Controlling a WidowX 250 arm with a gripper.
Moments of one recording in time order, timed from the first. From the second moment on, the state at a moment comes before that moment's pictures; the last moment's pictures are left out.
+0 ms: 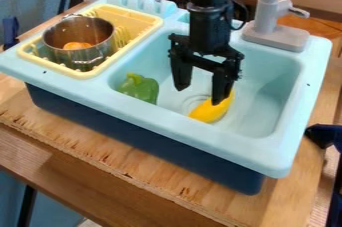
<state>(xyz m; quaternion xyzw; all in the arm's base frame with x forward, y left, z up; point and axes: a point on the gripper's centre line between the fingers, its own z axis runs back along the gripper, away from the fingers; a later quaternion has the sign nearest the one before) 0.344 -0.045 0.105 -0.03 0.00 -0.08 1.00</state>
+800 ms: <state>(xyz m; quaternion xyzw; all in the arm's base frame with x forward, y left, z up) 0.362 -0.059 0.069 -0.04 0.02 -0.07 1.00</state>
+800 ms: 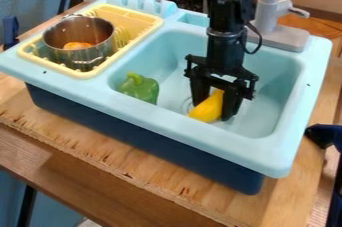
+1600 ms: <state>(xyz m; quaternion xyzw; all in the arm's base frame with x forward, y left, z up) 0.355 -0.077 0.088 -0.06 0.00 -0.09 0.99</state>
